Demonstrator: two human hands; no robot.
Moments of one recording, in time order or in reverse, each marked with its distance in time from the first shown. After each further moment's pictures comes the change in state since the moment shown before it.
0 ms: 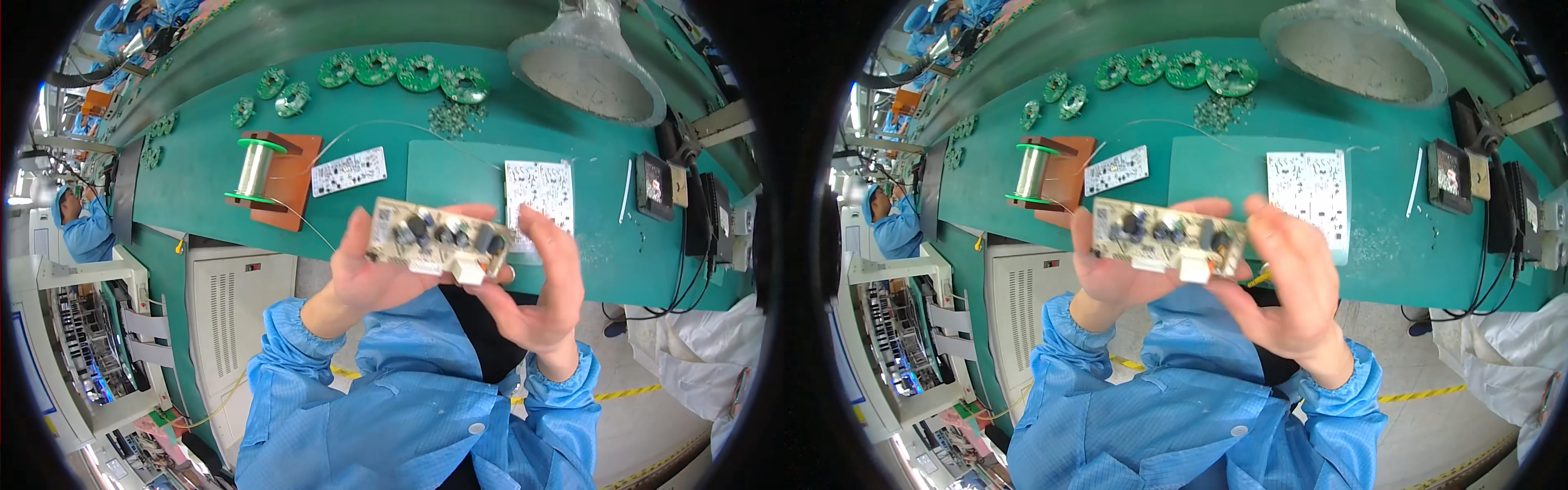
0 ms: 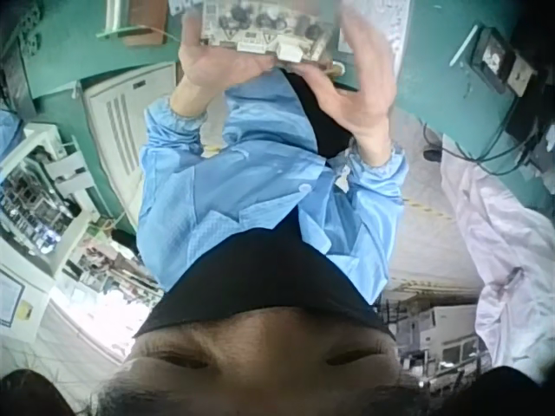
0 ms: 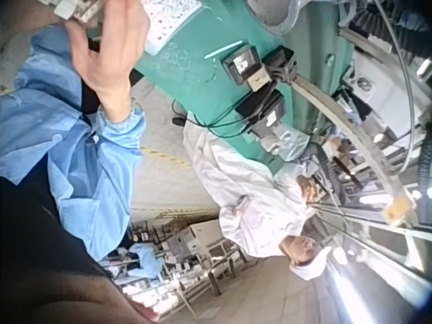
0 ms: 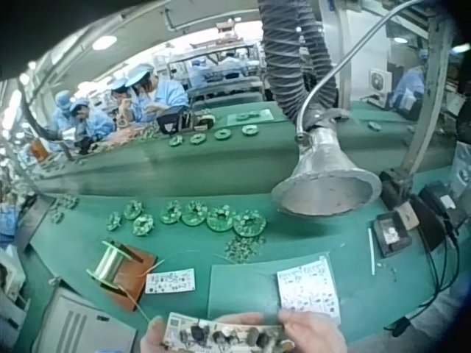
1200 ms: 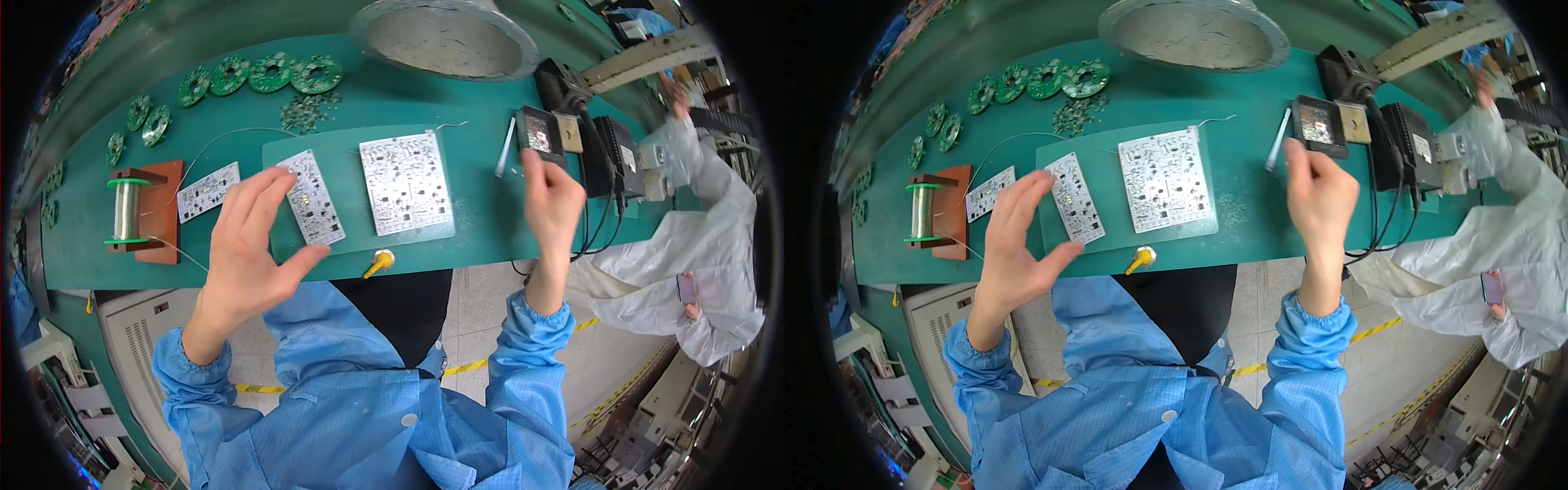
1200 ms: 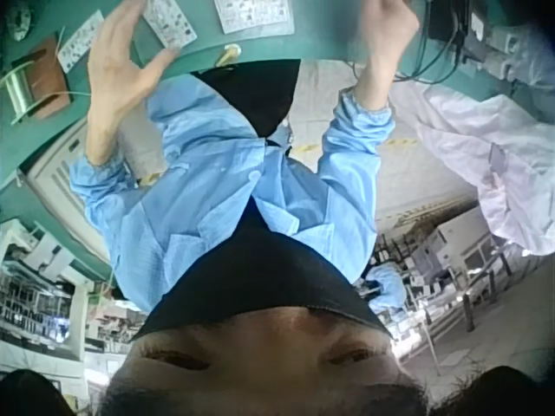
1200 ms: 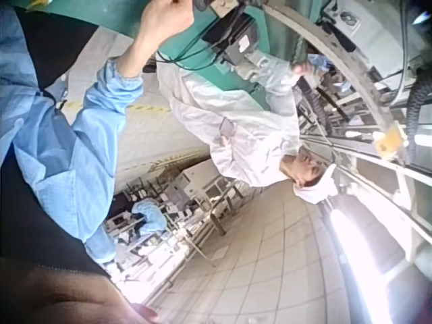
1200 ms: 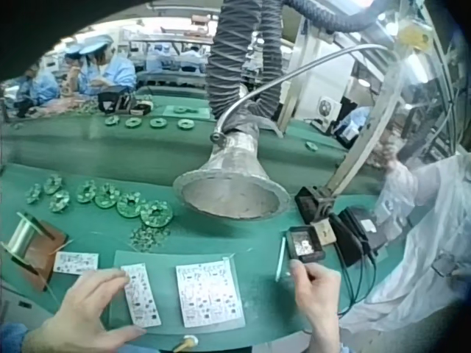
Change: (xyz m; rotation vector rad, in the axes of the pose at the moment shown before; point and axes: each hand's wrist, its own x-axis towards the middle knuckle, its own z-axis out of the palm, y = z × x) left_hand 0.005 0.010 0.000 1.922 0.335 0.200; right_hand -0.009 0.085 -0.111 -0.538 0.210 0.691
